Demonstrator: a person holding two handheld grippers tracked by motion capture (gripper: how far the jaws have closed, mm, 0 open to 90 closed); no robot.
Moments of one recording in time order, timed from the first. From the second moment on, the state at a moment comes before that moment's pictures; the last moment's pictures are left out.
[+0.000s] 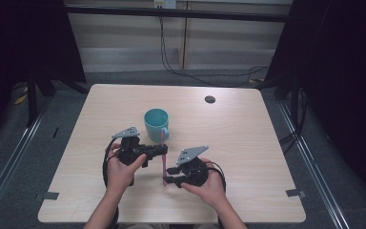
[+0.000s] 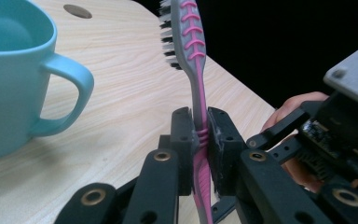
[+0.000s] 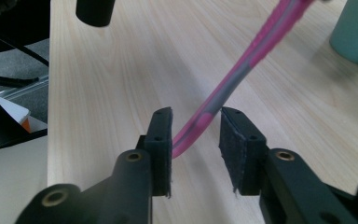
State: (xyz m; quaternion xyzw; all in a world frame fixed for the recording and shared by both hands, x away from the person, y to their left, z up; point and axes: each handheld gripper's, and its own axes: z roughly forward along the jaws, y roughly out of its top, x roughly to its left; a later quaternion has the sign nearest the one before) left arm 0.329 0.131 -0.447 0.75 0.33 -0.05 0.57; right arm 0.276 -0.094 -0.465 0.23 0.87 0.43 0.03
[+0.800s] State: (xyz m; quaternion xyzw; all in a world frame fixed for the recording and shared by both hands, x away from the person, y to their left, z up) left arm 0.330 0.139 -0.431 0.77 0.32 -0.02 0.55; right arm 0.281 -0.152 -0.476 0.32 0.86 0.40 0.04
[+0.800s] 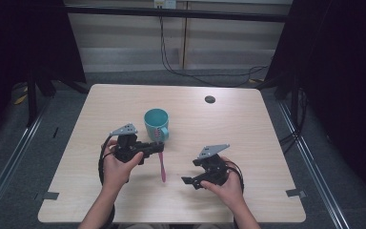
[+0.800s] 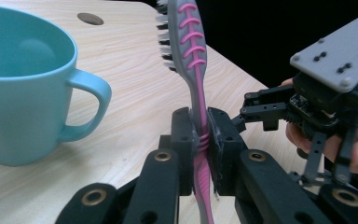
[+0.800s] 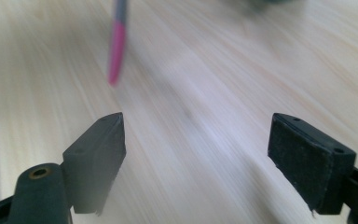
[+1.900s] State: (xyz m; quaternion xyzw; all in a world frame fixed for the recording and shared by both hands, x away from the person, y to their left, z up) left arm 0.338 0.141 -0.397 0.77 0.31 0.03 0.56; right arm 0.252 -0.208 -0.511 0.33 0.86 0.37 0.13
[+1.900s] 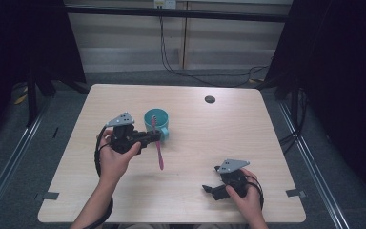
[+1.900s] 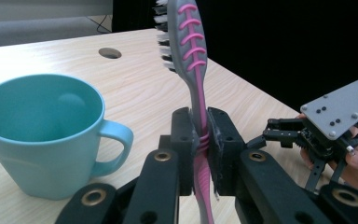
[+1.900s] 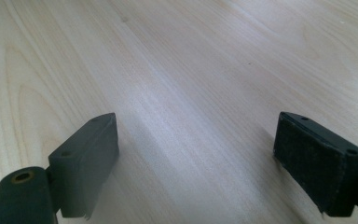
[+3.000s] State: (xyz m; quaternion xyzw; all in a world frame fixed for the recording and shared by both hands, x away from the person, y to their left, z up) left arm 0.351 0.150 -0.361 0.76 0.31 0.06 0.57; right arm 0.252 -0.208 -0.511 0.32 0.86 0.38 0.13
